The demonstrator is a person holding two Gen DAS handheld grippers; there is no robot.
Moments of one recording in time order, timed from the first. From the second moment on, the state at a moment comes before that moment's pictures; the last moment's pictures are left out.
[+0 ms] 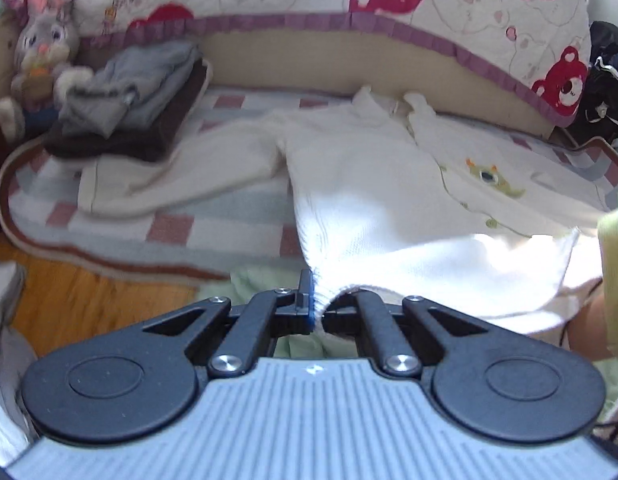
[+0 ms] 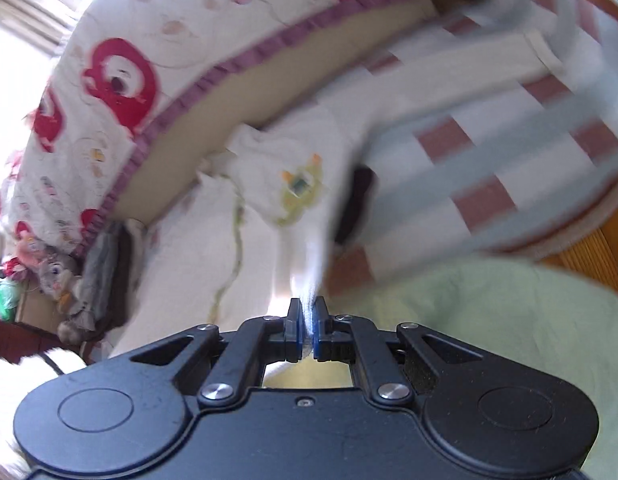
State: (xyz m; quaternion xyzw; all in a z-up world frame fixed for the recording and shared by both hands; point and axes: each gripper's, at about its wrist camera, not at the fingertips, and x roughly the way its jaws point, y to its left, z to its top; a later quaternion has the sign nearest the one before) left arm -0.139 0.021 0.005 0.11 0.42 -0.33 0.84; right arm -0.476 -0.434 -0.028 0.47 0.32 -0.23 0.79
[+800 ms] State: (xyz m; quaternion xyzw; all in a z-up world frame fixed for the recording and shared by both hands) left arm -0.104 0.054 0.058 0.08 0.39 -0.37 0.84; right arm -0.400 -0.411 0.017 0.29 0.50 -0.27 0.77
